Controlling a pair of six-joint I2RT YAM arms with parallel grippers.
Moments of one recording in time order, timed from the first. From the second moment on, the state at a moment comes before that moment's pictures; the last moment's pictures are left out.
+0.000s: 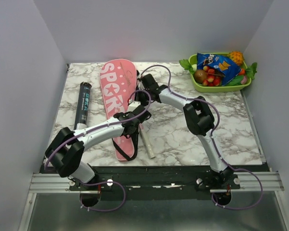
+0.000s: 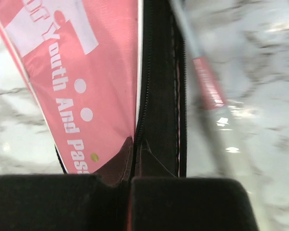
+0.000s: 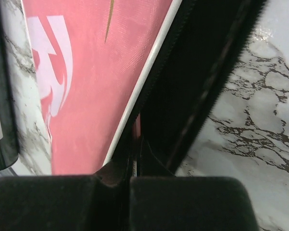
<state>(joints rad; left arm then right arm) -0.82 1.53 0.98 -0.67 -0.49 -0.62 0.65 2.39 1.91 -0.34 -0.35 0.57</state>
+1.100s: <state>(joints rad) -0.79 1.45 0.85 -0.33 -0.18 -0.63 0.53 1.59 1.03 -0.48 -0.52 0.44</state>
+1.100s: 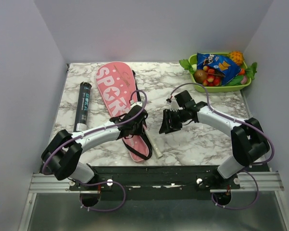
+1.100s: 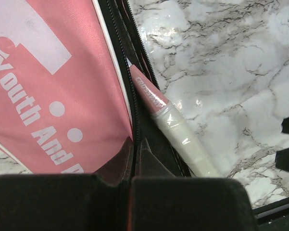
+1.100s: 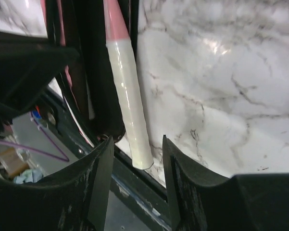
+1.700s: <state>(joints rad) -0.79 1.42 0.81 -0.29 -0.15 -0.62 0.59 1.64 0.92 -0.41 -0.68 0.43</state>
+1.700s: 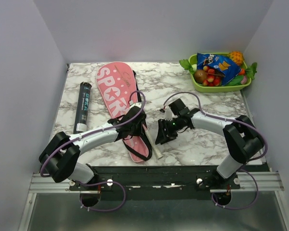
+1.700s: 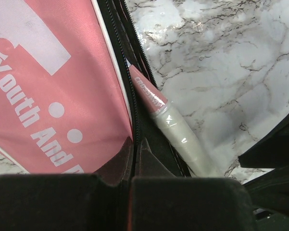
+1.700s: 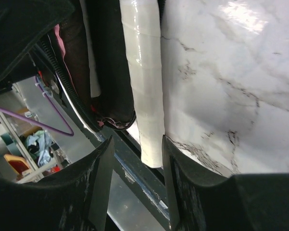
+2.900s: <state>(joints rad) -0.79 1.39 0.79 -0.26 -0.12 -0.62 0.72 1.80 1.05 -0.35 -0.59 0.50</state>
